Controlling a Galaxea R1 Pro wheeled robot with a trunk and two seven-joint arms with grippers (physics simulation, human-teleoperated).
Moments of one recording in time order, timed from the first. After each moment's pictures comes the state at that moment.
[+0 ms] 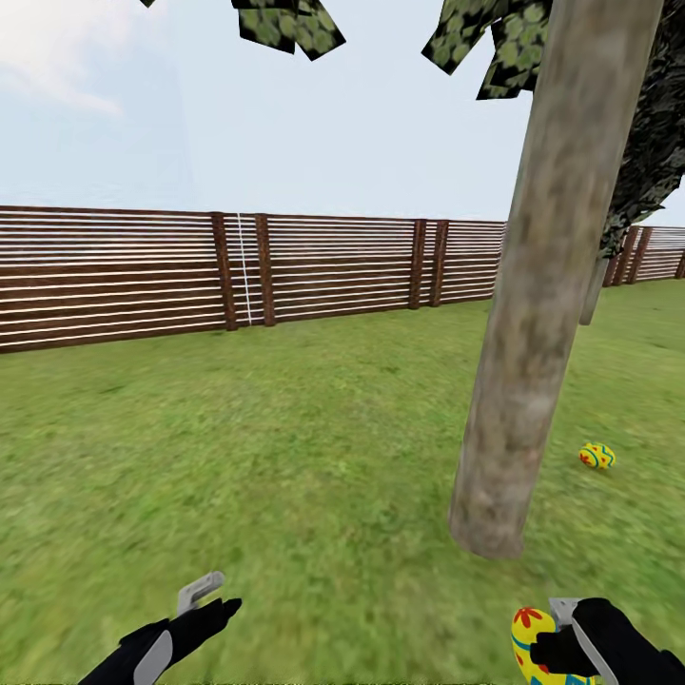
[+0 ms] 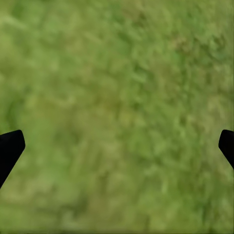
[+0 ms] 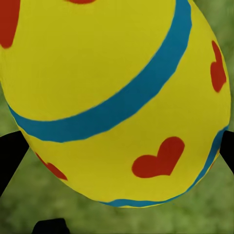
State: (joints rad) left arm -0.50 0.09 0.16 -0.30 0.30 0.21 -0.24; right arm -0.44 -0.30 0.03 -0.55 -0.03 0.71 0.17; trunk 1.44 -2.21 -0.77
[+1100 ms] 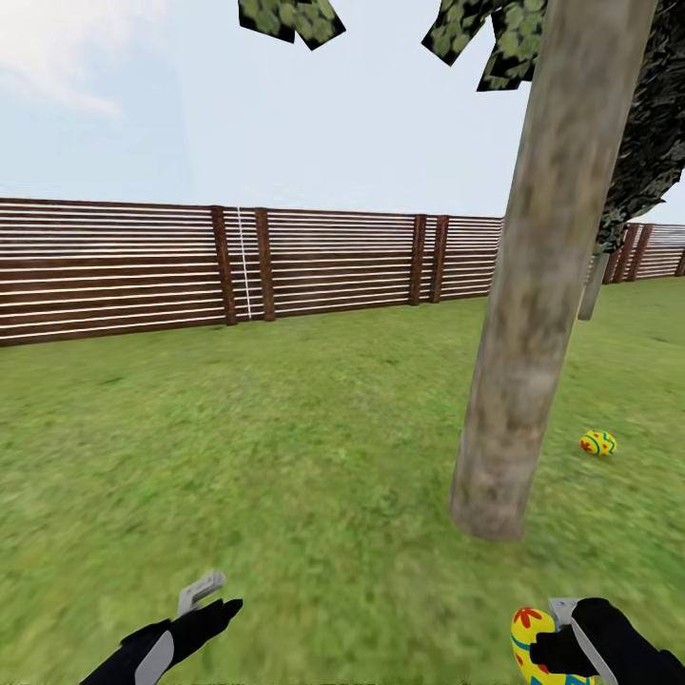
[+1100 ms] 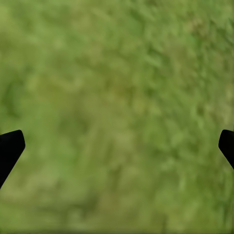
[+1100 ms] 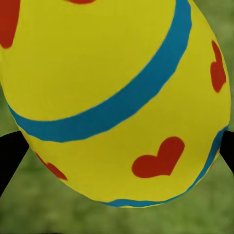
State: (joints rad) left arm -0.50 0.09 0.16 -0.30 0.30 0.21 -0.24; right arm -0.44 -0.30 0.03 -0.55 -0.03 0.71 0.17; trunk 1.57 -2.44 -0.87
